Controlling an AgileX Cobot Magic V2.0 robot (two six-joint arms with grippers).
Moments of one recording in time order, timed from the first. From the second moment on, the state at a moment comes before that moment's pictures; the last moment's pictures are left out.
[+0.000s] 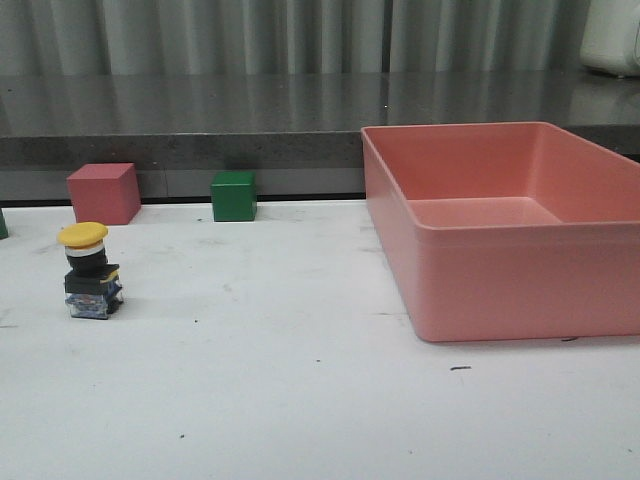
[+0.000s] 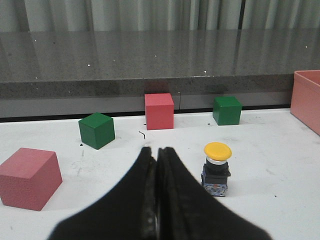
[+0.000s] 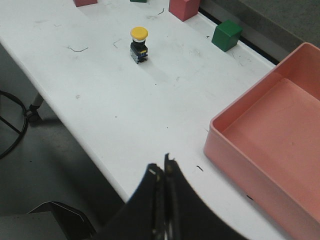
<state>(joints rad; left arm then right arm) -0.08 0.01 -0.07 -0.01 0.20 0.03 0.79 0.64 -0.98 0.00 0.98 -0.06</state>
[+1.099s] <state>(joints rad) -0.08 0.00 0.01 -0.05 0.05 0.03 0.79 0.64 -0.98 0.00 0.98 -0.06</state>
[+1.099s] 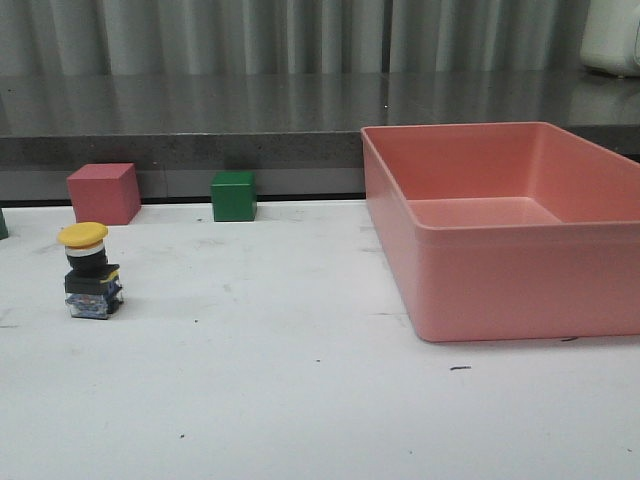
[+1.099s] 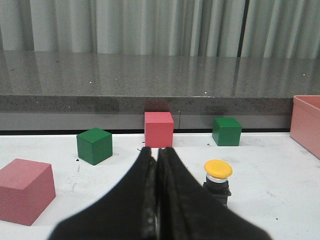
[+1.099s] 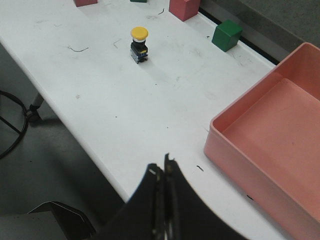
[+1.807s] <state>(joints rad) -0.08 0.00 0.01 -0.05 0.05 0.02 0.59 0.52 -0.83 0.00 0.88 -0.06</state>
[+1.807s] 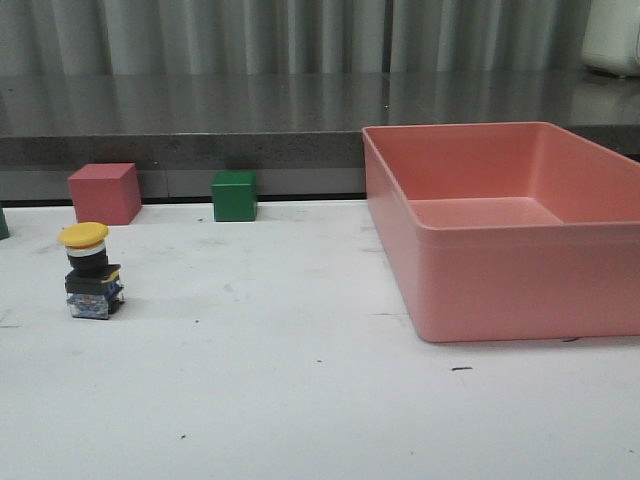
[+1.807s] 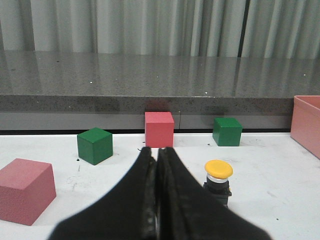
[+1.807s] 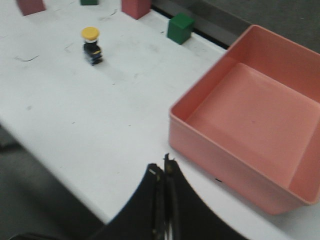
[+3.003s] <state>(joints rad) -0.08 0.00 0.01 -0.05 0.05 0.02 0.04 -0.01 0.03 0.01 0.04 -0.06</state>
